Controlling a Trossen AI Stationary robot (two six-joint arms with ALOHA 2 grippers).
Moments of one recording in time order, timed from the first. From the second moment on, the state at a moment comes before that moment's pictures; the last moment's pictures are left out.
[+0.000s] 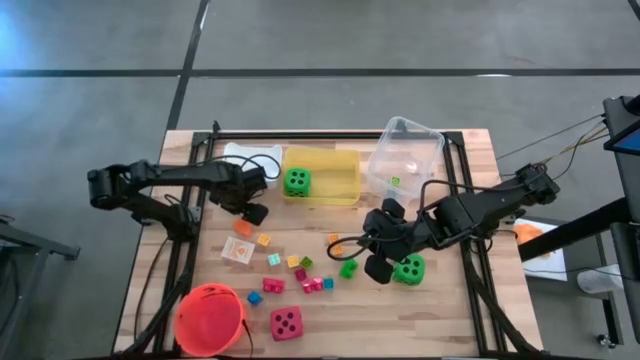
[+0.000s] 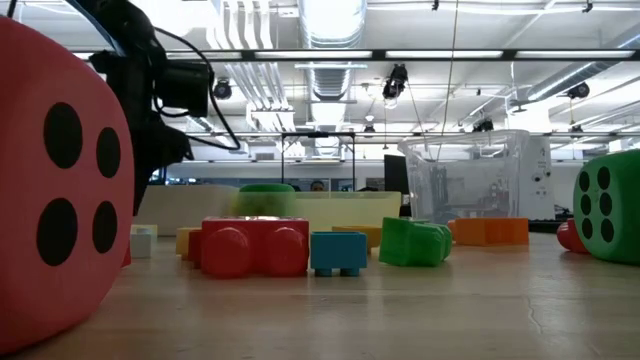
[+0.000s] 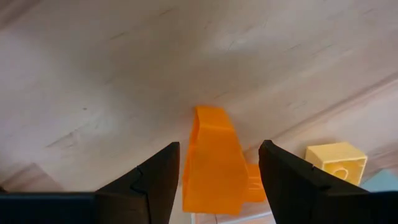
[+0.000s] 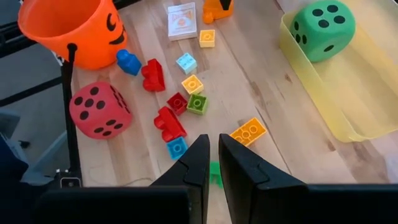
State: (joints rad) left arm 0.36 1.36 0.71 -0.91 0.12 -0.70; right arm 0.41 1.52 1.57 -0.94 0.35 0.73
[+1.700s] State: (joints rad) left arm 0.32 1.35 0.78 -0.88 0.21 -0.68; right arm 0.41 1.58 1.55 -0.94 0.31 0.60
